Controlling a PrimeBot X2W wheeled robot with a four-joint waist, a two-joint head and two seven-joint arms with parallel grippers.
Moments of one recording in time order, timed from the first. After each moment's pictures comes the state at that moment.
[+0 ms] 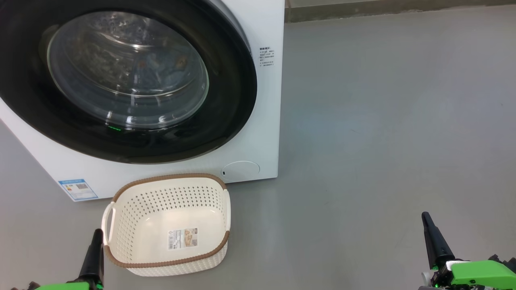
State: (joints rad) left arm -0.05 0.06 0.05 0.26 -1.57 -0.13 0.08; right arm -0.05 -0.06 -0.10 0.26 1.57 0.13 0.07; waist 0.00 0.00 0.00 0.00
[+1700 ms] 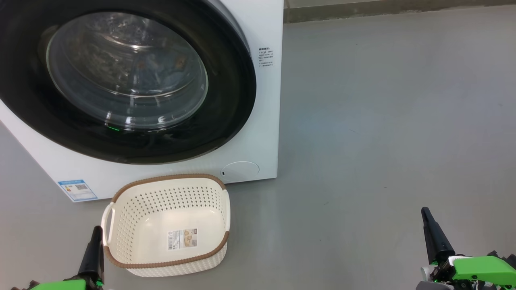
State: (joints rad) left arm -0.07 0.05 0.07 0.26 -1.62 -0.13 0.10; right arm -0.07 -0.06 -0.11 0.27 1.62 0.13 0.10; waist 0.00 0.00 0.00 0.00
